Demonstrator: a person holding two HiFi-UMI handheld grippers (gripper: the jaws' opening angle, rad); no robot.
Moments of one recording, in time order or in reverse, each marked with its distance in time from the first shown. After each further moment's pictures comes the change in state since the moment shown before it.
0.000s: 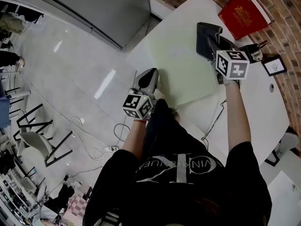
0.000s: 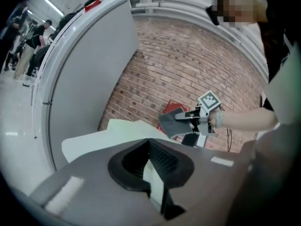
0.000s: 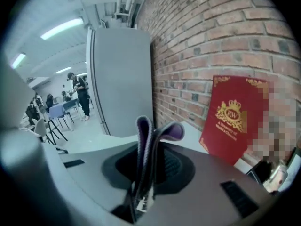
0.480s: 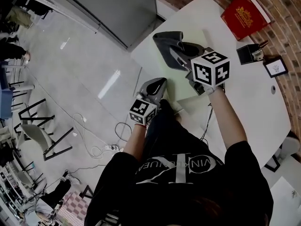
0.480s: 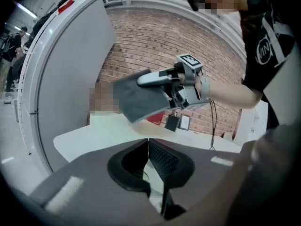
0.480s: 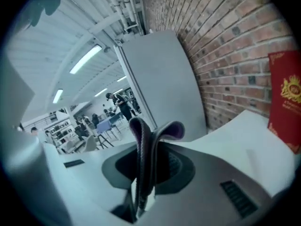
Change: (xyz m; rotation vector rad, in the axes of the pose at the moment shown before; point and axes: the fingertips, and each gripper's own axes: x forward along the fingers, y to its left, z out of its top) left arm -0.030 -0.055 -0.035 0.171 0.092 -0.131; right arm -0.025 0.182 0.029 0.100 -0.042 0.538
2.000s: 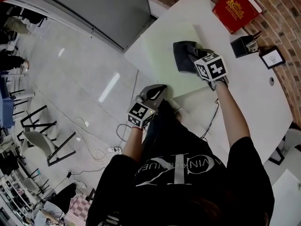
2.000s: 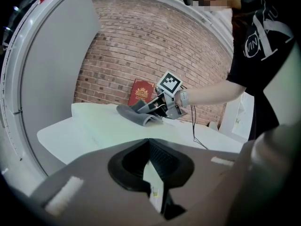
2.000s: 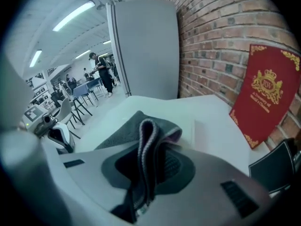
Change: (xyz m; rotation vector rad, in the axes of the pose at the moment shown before) left arm -0.002 -0.039 -0.031 0.095 0.125 -0.163; right arm -0.041 -0.109 -0.118 -0.144 0.364 -0.273
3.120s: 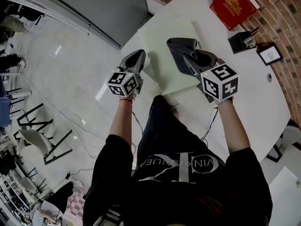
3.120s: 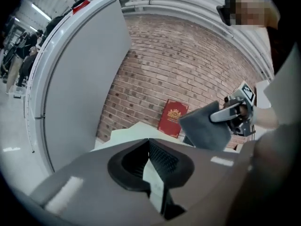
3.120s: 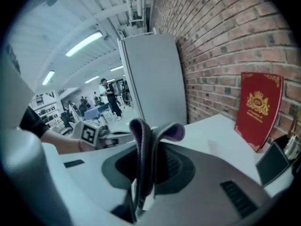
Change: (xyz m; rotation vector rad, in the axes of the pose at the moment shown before) left arm -0.006 0.137 0.065 -0.175 -0.190 0.260; right arm -0.091 0.065 0.055 0.070 -0.292 0.085
